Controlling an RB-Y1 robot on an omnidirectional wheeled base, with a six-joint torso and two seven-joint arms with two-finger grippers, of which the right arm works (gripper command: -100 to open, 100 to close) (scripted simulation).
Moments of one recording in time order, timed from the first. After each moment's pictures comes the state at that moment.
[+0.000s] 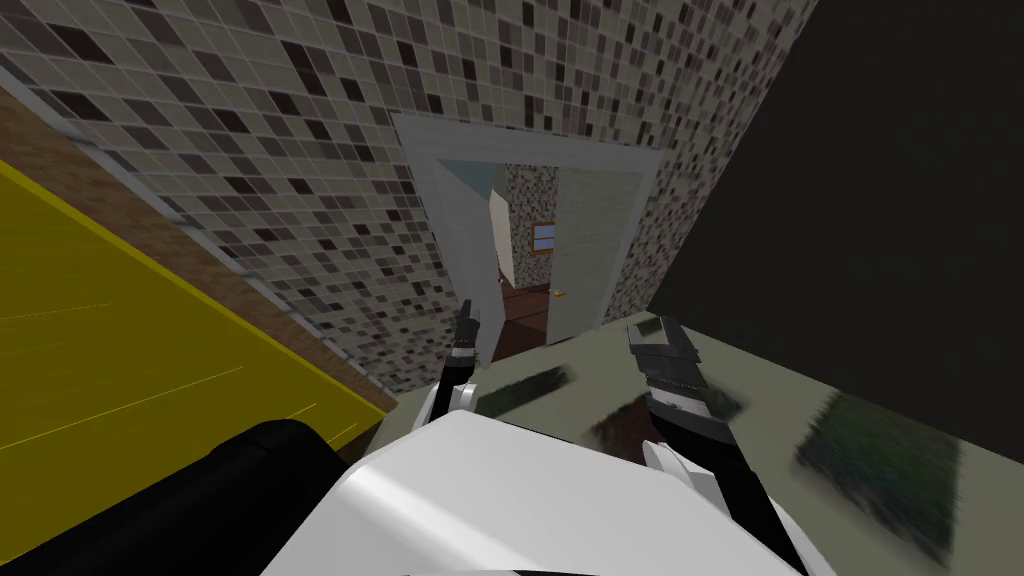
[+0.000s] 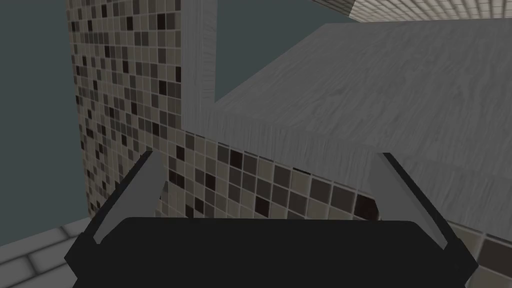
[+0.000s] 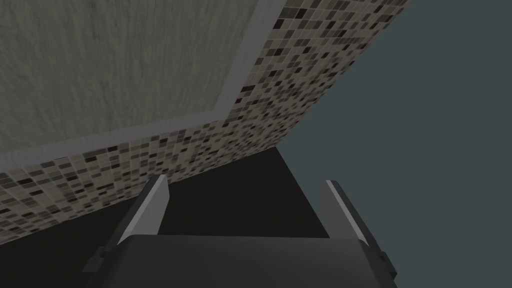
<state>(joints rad) 0.53 -0.04 -0.02 -2.22 0.00 -0.47 -0.12</state>
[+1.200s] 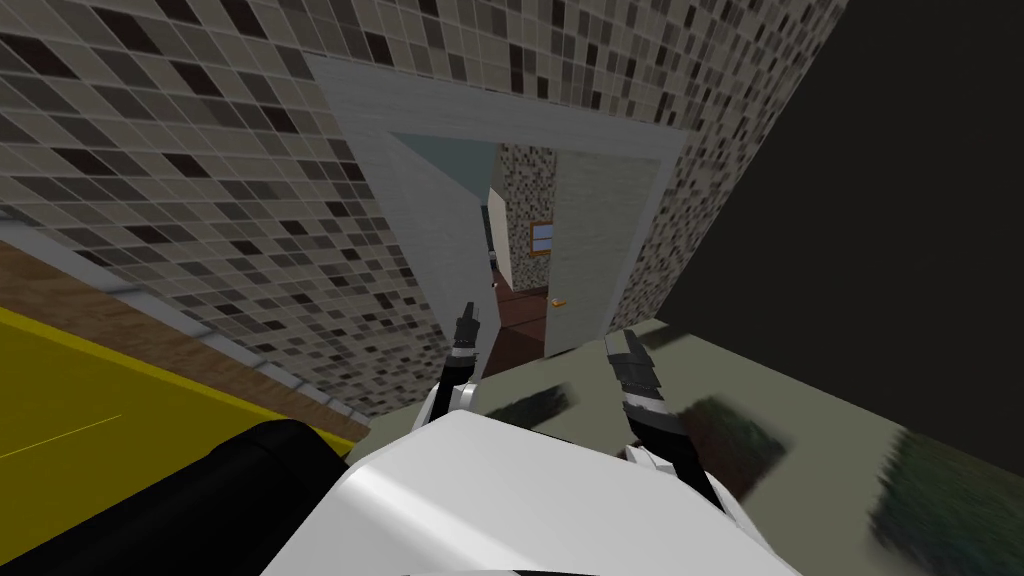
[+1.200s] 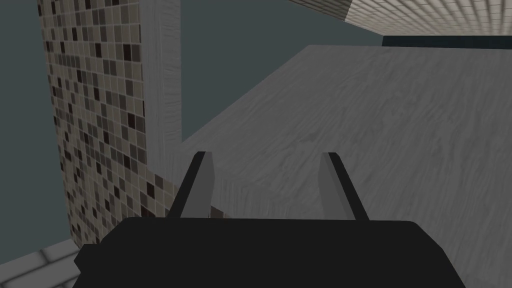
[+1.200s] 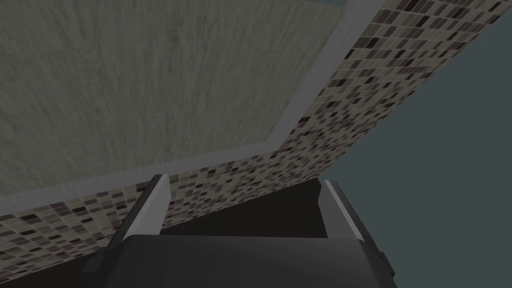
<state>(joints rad) 0.50 -0.07 0.05 -2.01 0.07 -0.54 -0.14</state>
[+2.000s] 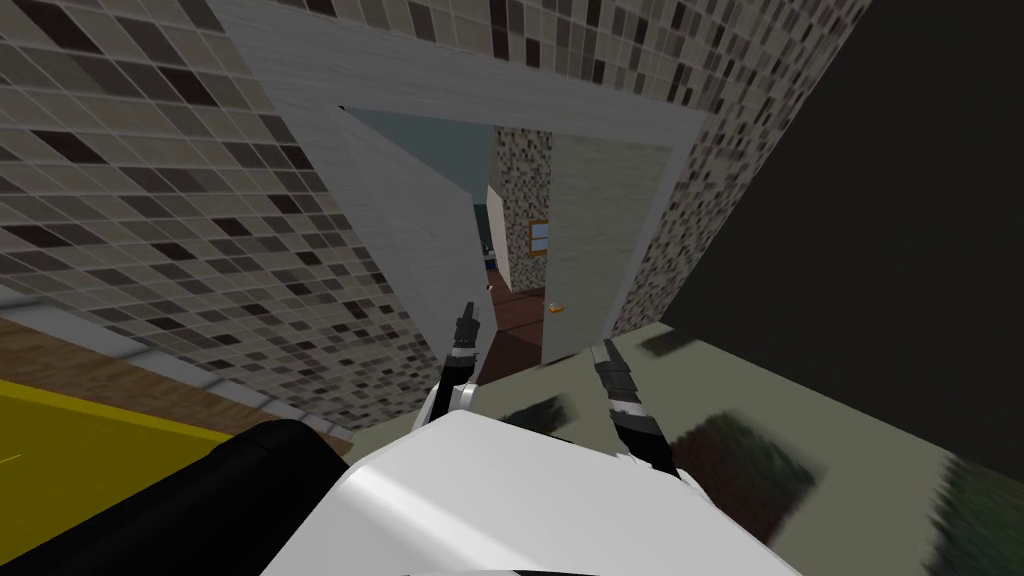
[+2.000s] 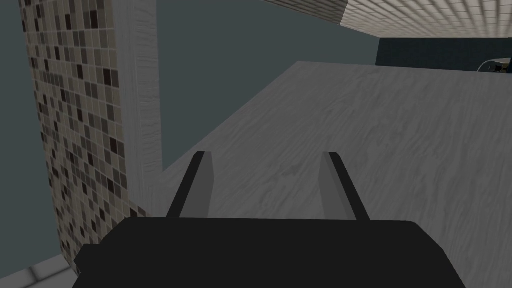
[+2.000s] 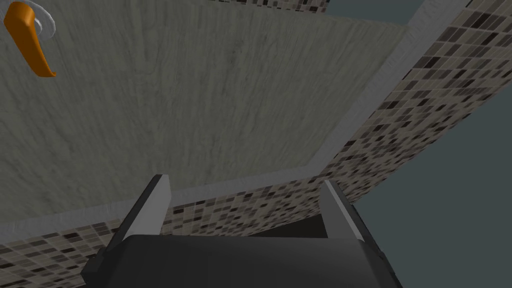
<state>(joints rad) 0.48 -0.09 0.10 -1.84 0.12 -0.60 -0.16</state>
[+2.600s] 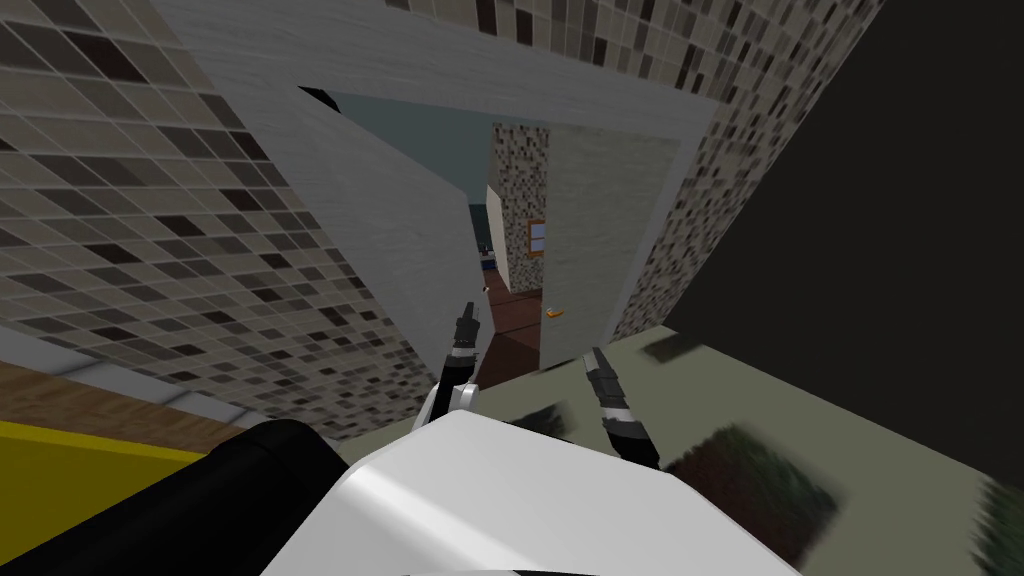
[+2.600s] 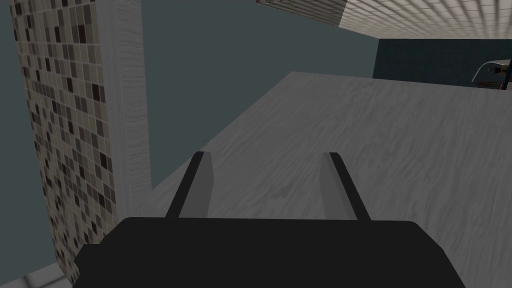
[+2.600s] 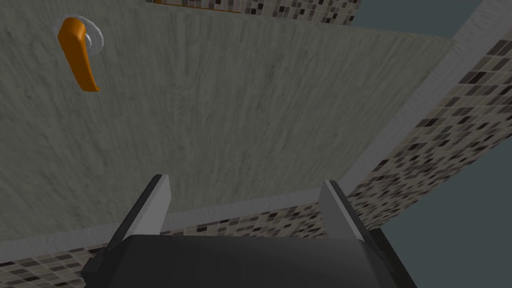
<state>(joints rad) 0.46 -0.10 0.14 -1.71 0.16 -0.65 -0.18</state>
